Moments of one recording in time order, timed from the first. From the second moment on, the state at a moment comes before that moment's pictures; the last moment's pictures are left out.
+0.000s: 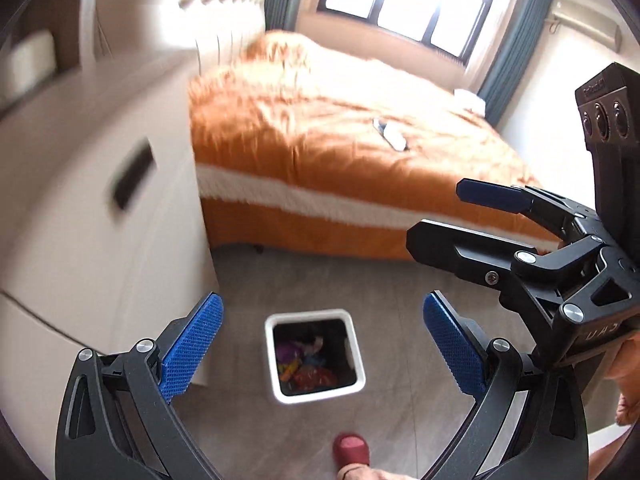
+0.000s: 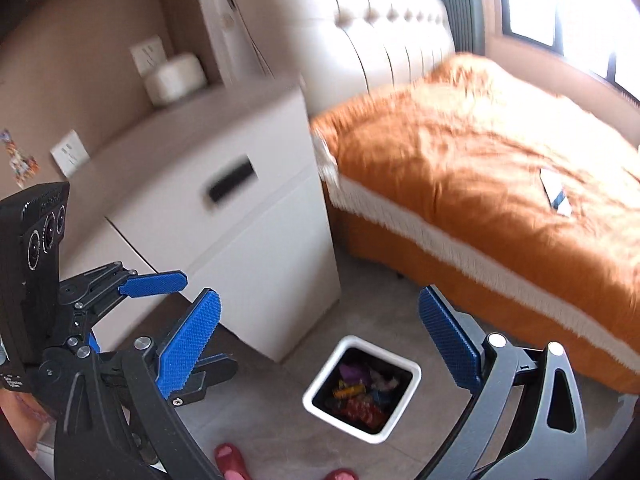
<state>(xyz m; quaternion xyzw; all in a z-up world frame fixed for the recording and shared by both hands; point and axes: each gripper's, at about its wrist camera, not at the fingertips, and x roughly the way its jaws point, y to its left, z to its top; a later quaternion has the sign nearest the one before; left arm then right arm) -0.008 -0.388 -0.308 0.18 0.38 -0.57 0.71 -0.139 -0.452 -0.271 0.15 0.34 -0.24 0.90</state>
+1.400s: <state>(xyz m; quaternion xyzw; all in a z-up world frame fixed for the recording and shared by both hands) 0.064 -0.018 -0.011 0.03 0.23 -0.22 0.95 0.007 -0.173 -0.009 0.00 0.13 -0.02 0.99</state>
